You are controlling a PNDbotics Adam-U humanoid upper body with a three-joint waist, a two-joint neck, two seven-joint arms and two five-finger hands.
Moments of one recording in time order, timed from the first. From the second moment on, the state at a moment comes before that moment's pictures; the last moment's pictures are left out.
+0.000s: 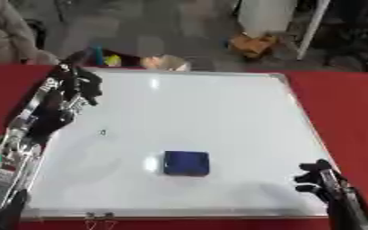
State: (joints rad) left arm -0.37 0.37 -0.04 -1.75 0.00 -0.02 -0.24; right arm 0.06 -0.22 0.25 -1.78 -0.05 -0.01 -0.25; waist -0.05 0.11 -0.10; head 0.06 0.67
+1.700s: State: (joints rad) left arm -0.70 0.37 -0.47 -1.52 -0.52 -0.50 -0.56; right arm 0.06 -0.23 0.27 -1.79 -0.05 -0.01 -0.24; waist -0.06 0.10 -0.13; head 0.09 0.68
